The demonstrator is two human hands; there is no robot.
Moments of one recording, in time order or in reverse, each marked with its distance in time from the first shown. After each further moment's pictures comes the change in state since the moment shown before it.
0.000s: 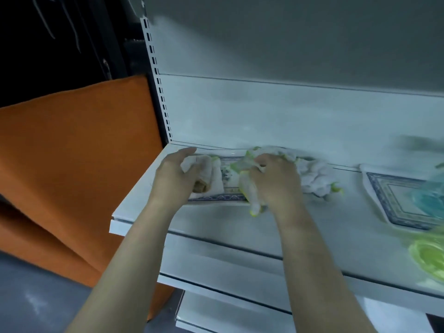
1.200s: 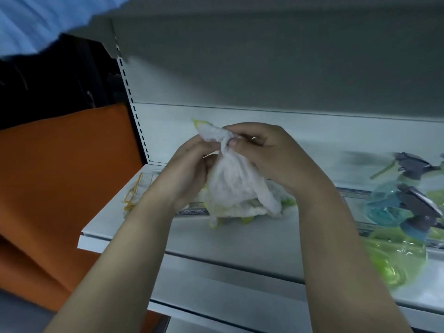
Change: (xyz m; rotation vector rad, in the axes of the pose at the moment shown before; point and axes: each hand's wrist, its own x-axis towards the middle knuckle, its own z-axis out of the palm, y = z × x) left_hand -0.027 0.134 0.040 -0.882 -0.488 0.136; right_hand -0.003 -0.003 -0.149 0.599 -0.272 -0.422
